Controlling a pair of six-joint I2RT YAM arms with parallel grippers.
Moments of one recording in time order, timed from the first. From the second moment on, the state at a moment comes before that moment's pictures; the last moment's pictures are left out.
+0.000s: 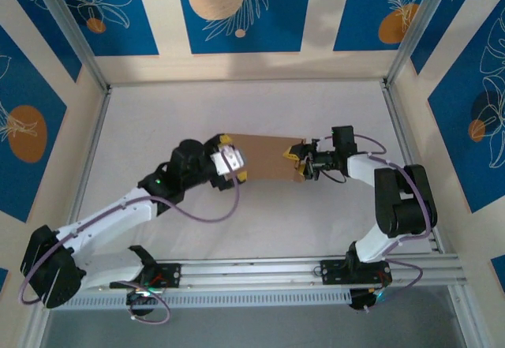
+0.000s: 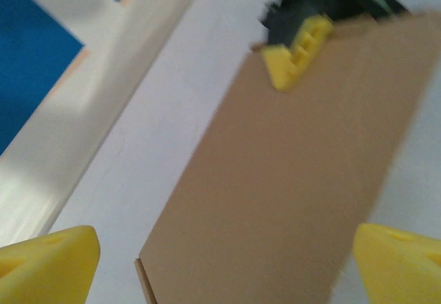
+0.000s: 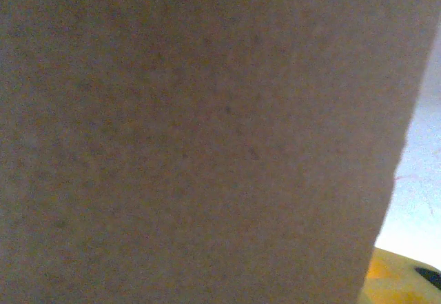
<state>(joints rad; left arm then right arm) -0.76 1.13 0.76 -0.06 0.08 0.63 0.10 1.60 0.75 -0.06 -1.06 1.11</state>
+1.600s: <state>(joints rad) -0.98 1.35 0.89 -0.01 -0.42 1.17 0.01 1.25 0.84 -0.45 -1.03 1.08</state>
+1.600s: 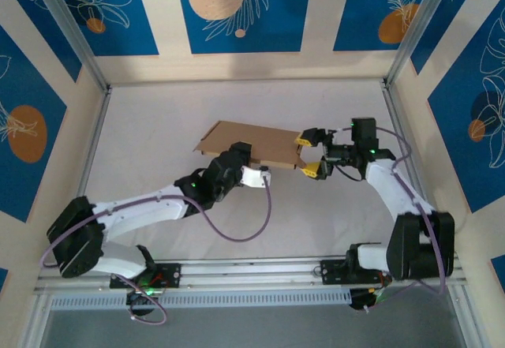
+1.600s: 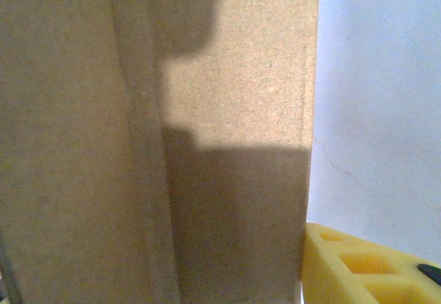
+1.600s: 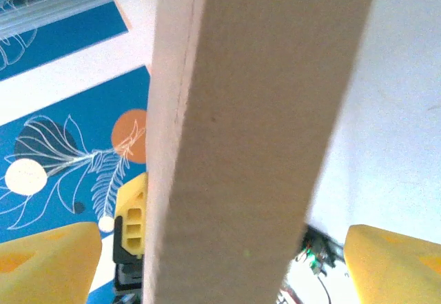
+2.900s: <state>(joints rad) -1.00 1.42 1.23 -0.91 -0.07 0.78 0.16 1.22 0.73 -0.54 -0.83 1.01</state>
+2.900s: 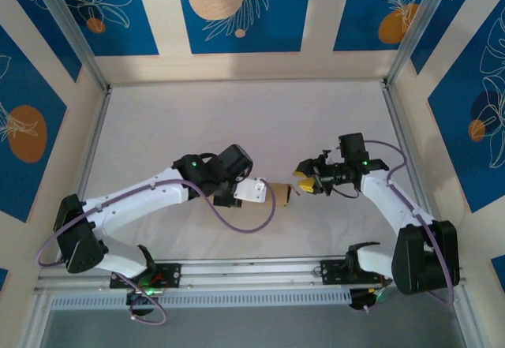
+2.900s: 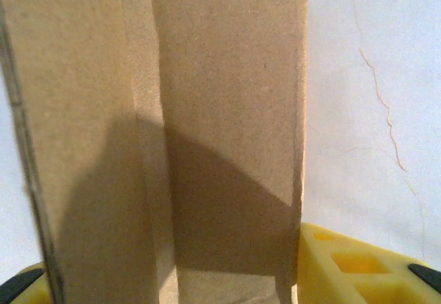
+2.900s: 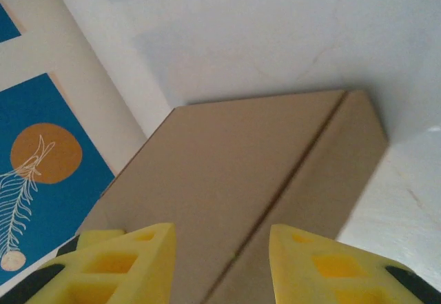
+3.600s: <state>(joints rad) -0.99 1.56 1.38 -0.95 -0.01 0.74 0.18 1.10 1.10 -0.93 -0.50 0.65</state>
